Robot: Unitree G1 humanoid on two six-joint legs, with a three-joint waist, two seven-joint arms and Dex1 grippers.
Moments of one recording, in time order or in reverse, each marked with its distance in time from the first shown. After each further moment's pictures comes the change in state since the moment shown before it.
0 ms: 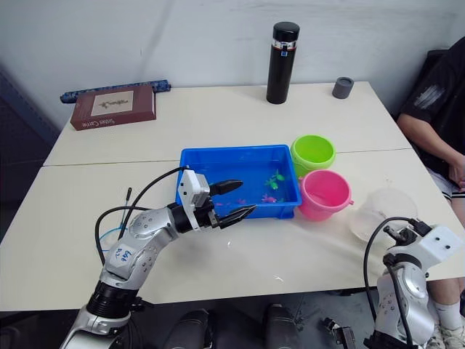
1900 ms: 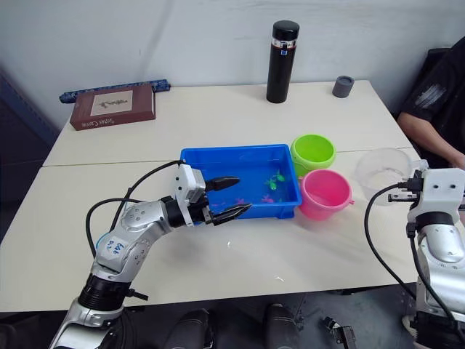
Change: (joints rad) left arm -0.047 0.057 0.021 -0.002 -0.003 0.031 -0.052; right arm -0.068 -0.462 0.205 0.082 -0.339 -0.213 0.324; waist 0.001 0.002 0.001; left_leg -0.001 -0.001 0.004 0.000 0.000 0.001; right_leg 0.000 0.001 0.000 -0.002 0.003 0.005
